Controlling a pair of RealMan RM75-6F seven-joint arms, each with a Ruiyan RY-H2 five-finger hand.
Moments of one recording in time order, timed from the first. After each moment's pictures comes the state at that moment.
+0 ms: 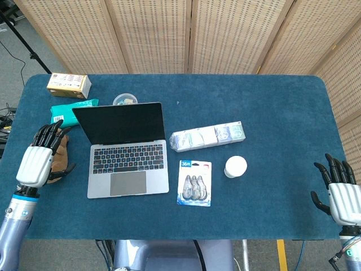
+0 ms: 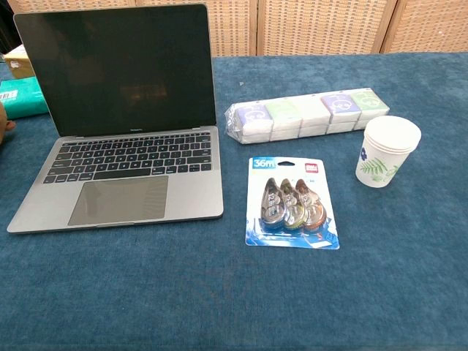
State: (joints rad) left arm -0.32 -1.18 -0.17 -1.69 1.45 1.35 0.02; right arm 0.08 -1.08 0.09 -1.66 -1.45 1.47 -0.12
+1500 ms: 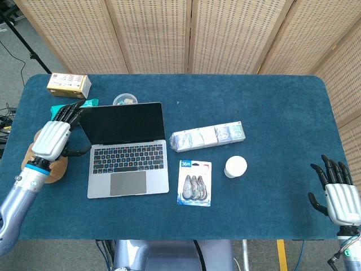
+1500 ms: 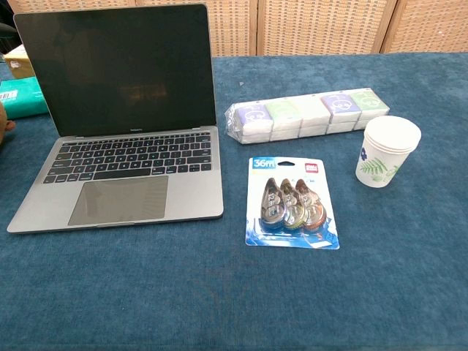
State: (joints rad) left arm -0.53 -1.02 -0.29 -1.76 1.27 1.03 -0.10; right arm 0.09 -1.09 0.08 -1.66 -1.46 1.46 -0.12
